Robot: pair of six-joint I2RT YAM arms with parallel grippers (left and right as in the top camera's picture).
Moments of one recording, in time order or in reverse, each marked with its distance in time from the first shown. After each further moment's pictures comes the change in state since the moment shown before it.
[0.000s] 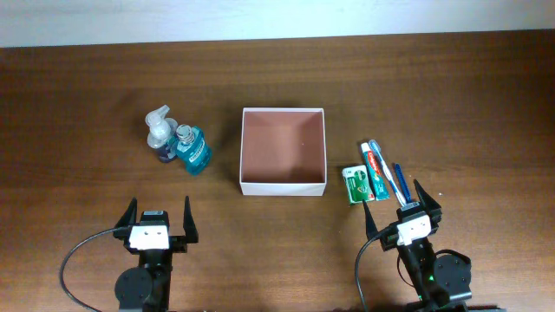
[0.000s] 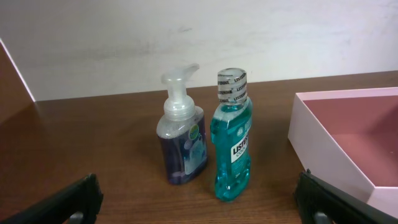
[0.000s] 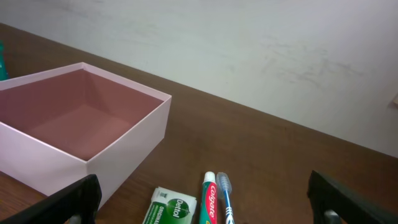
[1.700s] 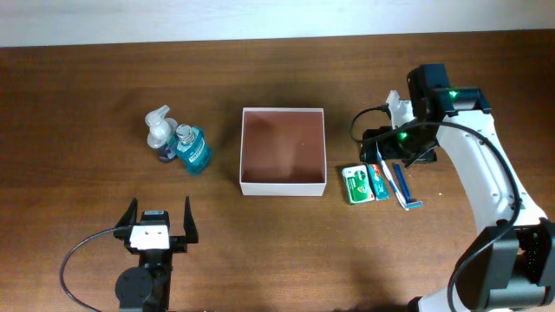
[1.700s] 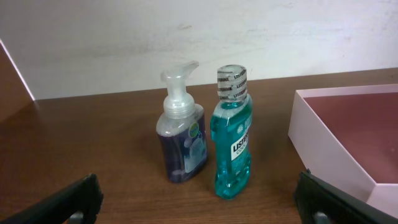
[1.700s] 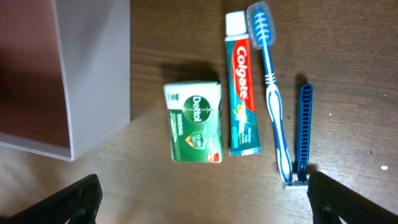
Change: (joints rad) left arm 0.000 0.004 -0.002 -0.003 0.000 0.003; right arm -0.116 1.698 1.442 -1.126 -0.110 0.222
